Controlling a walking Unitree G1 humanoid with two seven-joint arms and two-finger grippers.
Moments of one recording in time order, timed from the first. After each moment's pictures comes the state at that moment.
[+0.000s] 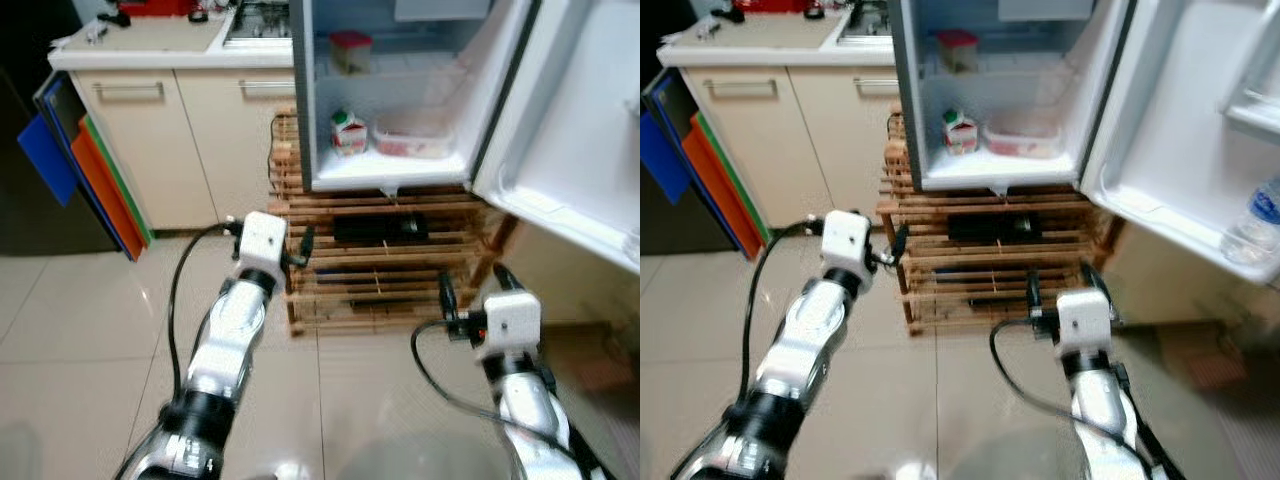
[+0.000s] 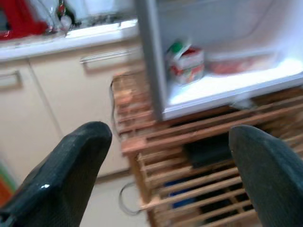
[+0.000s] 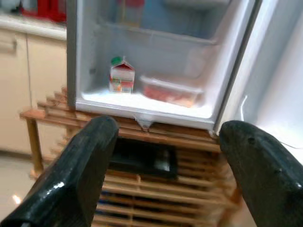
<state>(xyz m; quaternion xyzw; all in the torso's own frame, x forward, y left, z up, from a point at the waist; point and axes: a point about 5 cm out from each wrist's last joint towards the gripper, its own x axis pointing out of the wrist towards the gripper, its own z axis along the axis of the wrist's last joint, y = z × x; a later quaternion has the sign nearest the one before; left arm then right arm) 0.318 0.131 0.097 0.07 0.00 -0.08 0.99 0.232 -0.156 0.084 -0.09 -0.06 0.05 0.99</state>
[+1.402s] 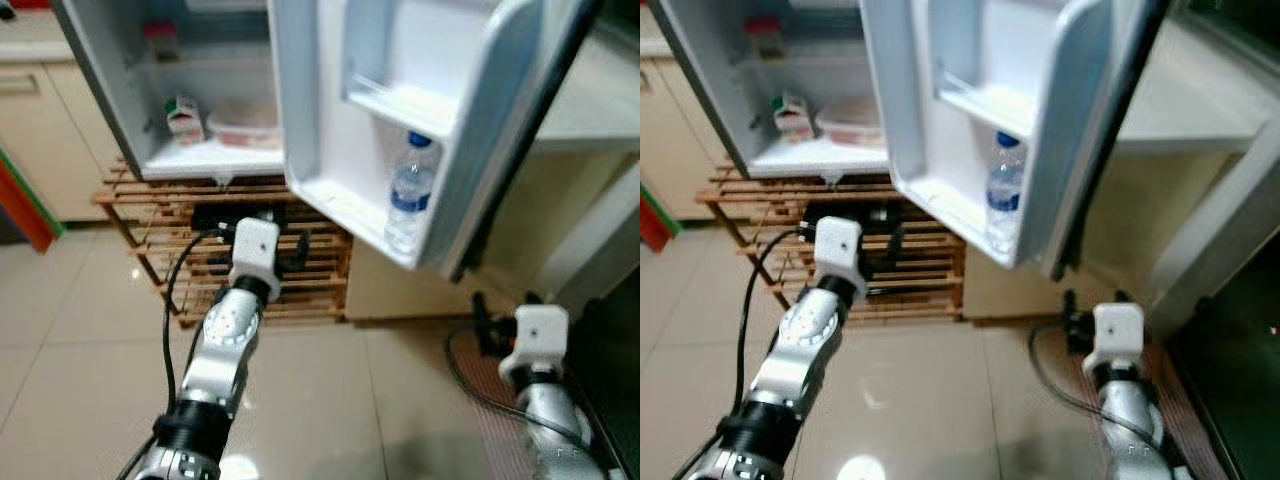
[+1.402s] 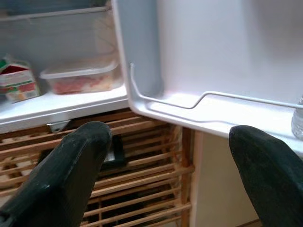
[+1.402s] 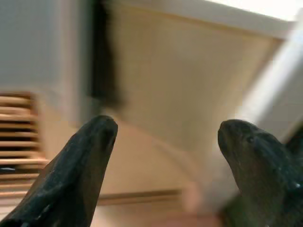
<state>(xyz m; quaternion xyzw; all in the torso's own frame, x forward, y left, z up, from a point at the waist) 0.311 0.116 0.099 0.04 -0.01 -0.11 0.99 0.235 -0.255 0.051 -0.12 0.06 -0.11 0.99</state>
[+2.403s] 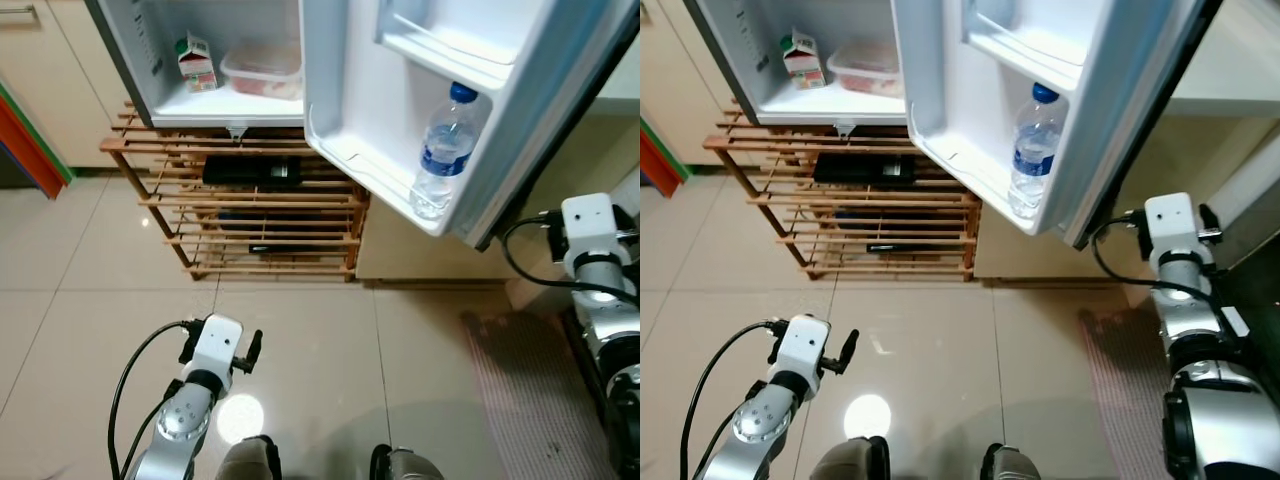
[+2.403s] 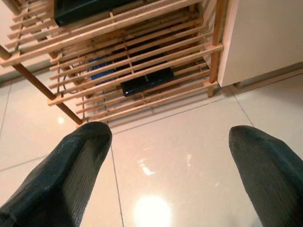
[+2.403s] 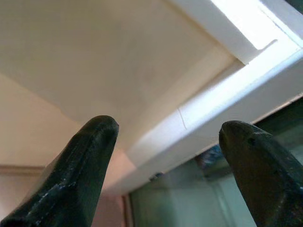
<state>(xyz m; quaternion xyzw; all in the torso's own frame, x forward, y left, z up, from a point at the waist) 0.228 0.175 0.007 0.14 0.15 -0.08 0.97 0.331 -0.328 0.122 -0.29 0.09 -0.20 0.93</state>
